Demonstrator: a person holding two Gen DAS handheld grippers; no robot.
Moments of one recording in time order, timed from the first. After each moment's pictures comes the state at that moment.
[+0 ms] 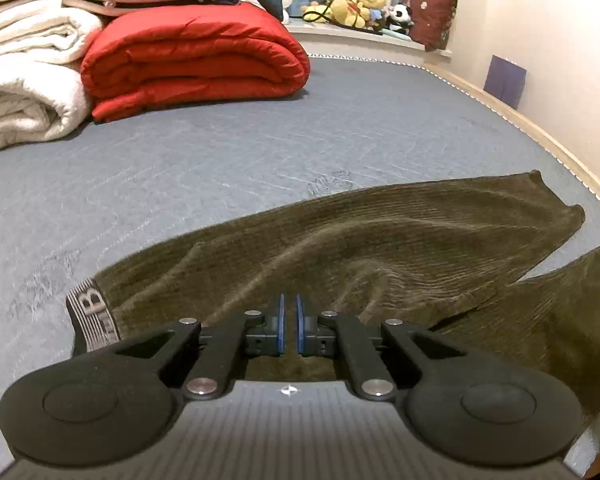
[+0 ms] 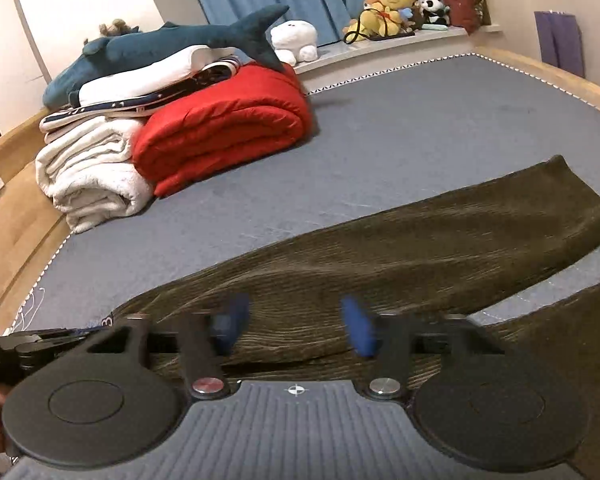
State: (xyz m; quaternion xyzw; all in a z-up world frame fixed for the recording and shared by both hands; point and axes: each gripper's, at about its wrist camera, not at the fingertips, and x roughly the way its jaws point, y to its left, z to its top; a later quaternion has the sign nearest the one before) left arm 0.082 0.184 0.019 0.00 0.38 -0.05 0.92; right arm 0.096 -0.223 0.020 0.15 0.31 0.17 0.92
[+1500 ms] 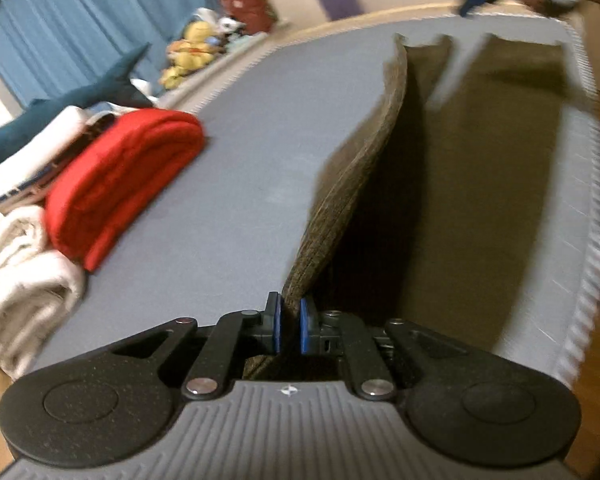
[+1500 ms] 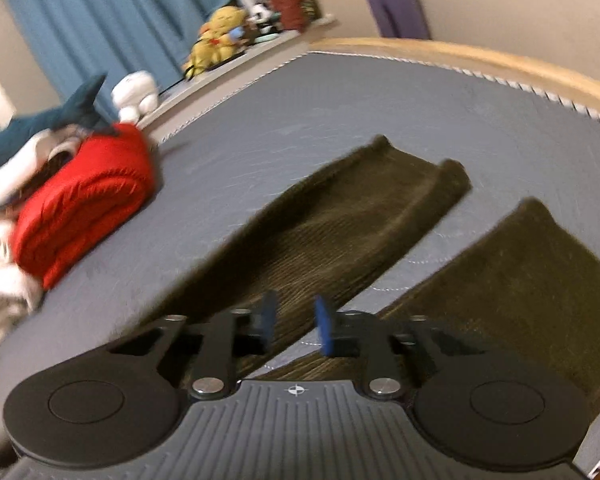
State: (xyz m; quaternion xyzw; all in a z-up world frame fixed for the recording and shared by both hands) left arm -0.112 0.186 0.030 0.33 0.30 -0.17 0.88; right arm 0.101 -0.378 -0.017 0.28 0.31 -0.03 0.91
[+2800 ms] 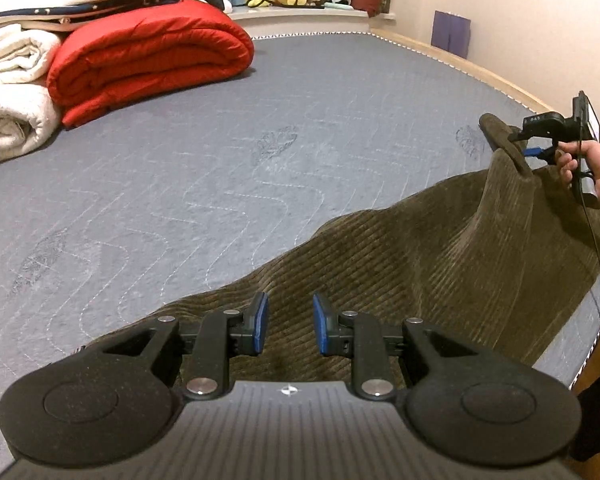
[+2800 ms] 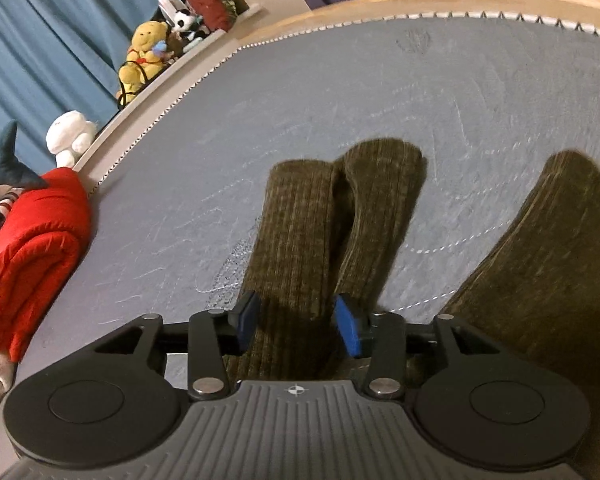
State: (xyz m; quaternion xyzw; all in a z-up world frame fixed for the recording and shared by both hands) left arm -0.015 0.162 0.017 0.07 0.39 -0.10 0.91; right arm 0.218 -0.426 -0.136 0.34 0.32 -0.07 0.88
